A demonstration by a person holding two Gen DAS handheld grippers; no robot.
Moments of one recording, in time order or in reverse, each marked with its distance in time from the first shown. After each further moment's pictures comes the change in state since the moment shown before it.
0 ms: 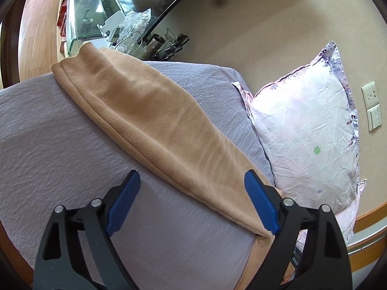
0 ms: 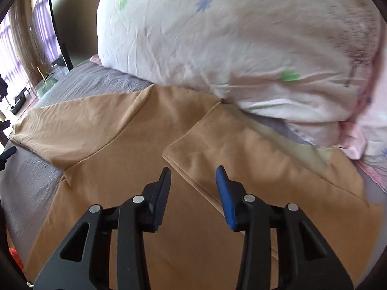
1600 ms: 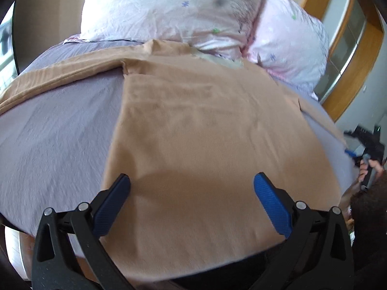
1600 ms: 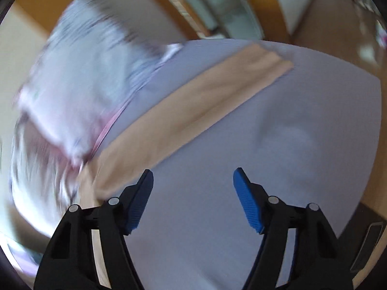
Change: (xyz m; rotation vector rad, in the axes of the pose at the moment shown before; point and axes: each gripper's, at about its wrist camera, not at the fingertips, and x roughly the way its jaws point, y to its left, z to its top) left arm -0.031 -0.113 -0.273 0.941 0.263 -0.108; right arm -0.269 -0.292 -0.375 1.357 -0.310 -0.290
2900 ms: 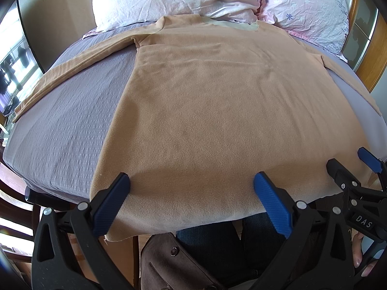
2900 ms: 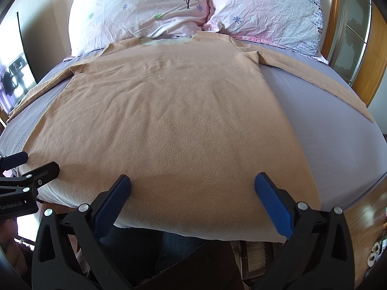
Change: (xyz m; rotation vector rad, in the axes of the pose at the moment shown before) left arm -0.006 -0.050 -0.047 0.084 0.160 0.283; right arm -0.062 0.125 -0.307 -0.970 0.101 0.019
